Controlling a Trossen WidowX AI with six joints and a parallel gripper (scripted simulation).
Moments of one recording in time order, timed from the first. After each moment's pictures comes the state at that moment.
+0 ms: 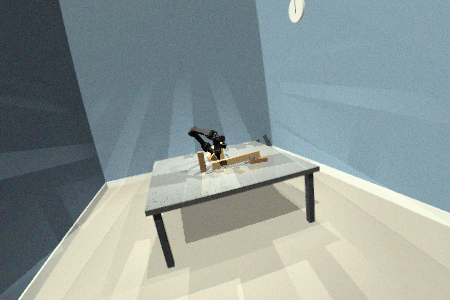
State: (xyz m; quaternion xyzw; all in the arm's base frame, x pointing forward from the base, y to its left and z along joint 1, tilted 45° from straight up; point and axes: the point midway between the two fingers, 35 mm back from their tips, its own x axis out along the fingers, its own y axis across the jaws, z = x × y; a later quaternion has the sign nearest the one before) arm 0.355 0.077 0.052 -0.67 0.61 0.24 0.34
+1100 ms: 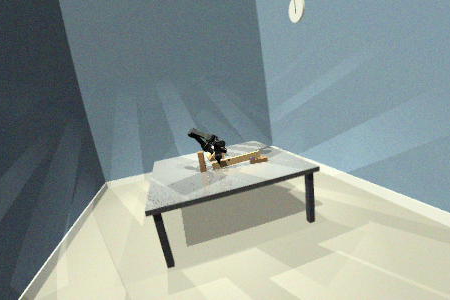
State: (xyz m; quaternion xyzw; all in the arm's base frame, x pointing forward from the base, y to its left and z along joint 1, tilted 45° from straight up) arm 0.356 0.048 0.024 -0.67 0.62 0.23 0.33
